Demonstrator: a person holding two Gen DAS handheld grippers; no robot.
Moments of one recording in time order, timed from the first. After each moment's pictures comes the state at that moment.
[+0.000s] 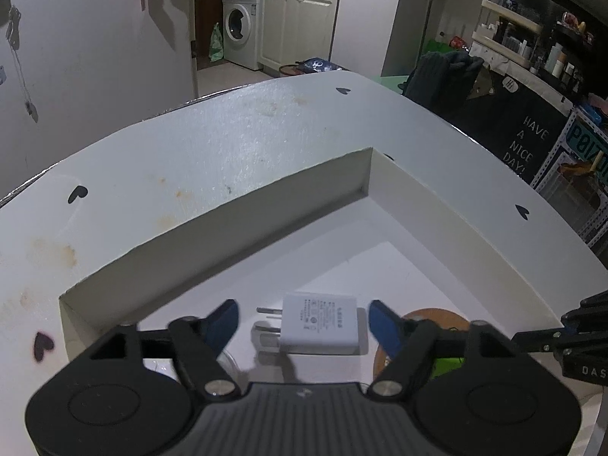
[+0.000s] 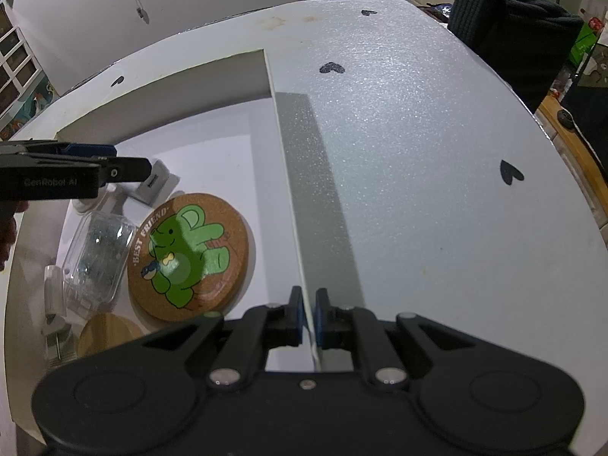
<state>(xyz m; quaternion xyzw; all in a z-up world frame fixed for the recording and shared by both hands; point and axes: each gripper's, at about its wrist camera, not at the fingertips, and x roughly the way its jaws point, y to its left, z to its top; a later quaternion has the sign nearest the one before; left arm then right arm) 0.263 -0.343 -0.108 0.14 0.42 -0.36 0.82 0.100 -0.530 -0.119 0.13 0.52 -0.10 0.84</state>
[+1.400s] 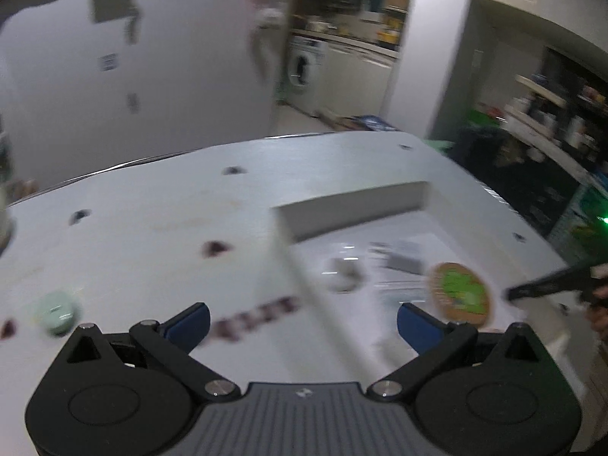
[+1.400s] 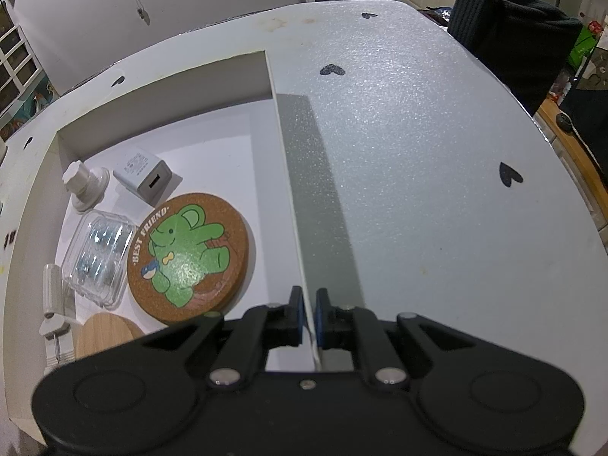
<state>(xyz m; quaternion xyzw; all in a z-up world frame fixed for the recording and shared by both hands) 0.194 -0.138 -0.051 0.05 0.37 -0.29 0.88 0.099 -0.529 -0.119 0.12 0.52 -0.10 0.84</state>
